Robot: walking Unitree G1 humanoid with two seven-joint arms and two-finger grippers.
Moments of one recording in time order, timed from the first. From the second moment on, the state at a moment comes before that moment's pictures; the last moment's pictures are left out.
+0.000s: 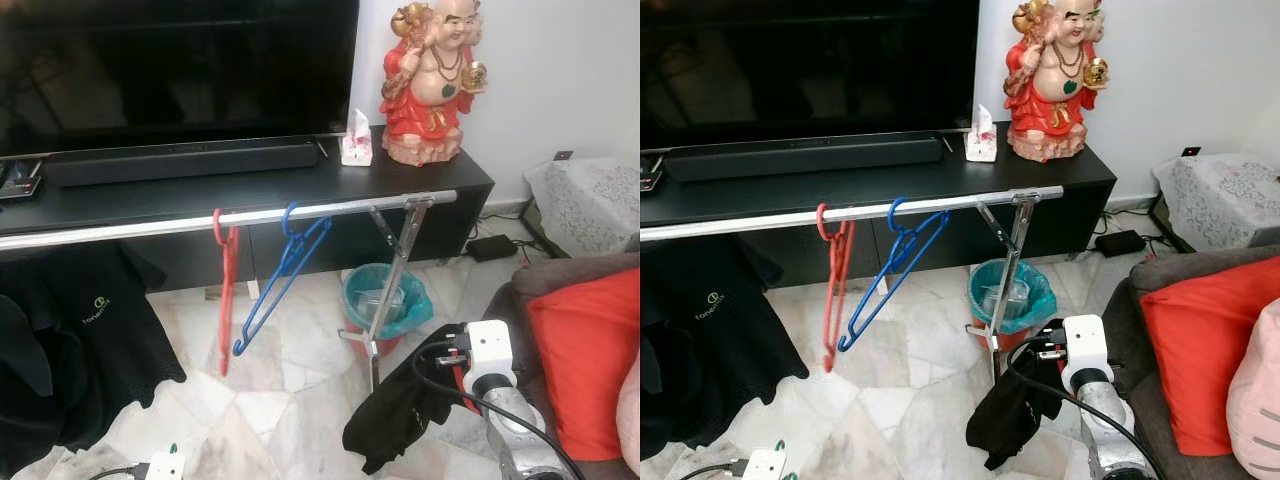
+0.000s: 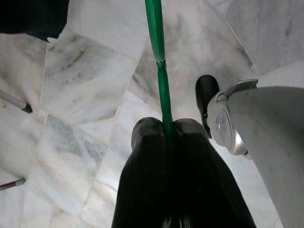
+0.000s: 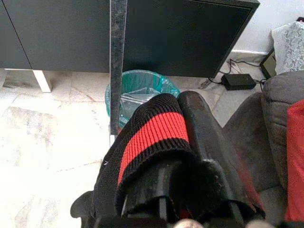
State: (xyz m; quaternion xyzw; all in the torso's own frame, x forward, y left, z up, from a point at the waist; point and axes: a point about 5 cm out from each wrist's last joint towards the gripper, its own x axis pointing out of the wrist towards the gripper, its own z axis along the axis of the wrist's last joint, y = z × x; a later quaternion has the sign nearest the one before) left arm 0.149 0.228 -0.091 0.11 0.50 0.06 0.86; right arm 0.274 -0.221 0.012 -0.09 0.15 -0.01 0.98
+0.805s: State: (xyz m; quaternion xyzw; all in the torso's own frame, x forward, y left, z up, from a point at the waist) left arm 0.139 0.233 -0.094 0.11 0.51 0.06 0.85; right arm 0.271 -0.224 0.006 -0.09 0.17 -0.03 0.98
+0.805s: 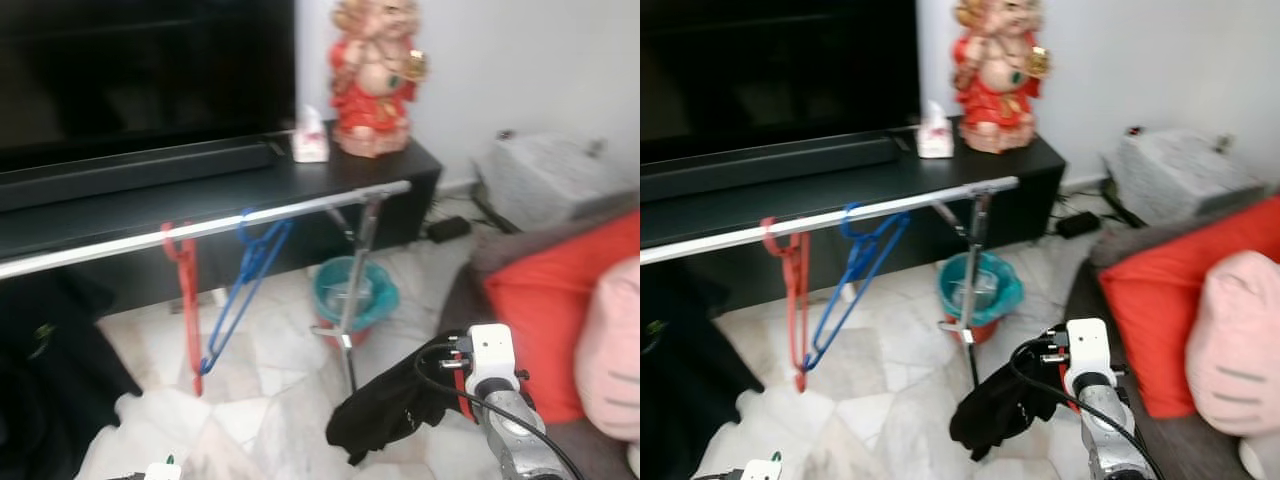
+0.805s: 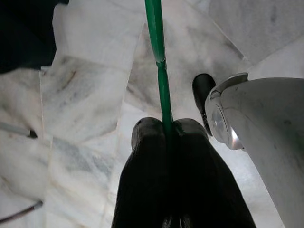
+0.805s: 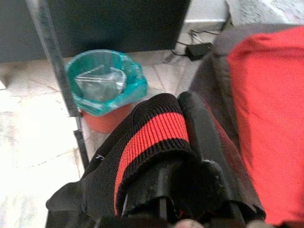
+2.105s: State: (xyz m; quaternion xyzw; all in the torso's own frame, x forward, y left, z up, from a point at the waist) left arm 0.128 0.237 -0.097 0.11 0.53 0.05 0.84; right arm 0.273 -0.222 0.007 -0.09 0.17 -0.03 0.98
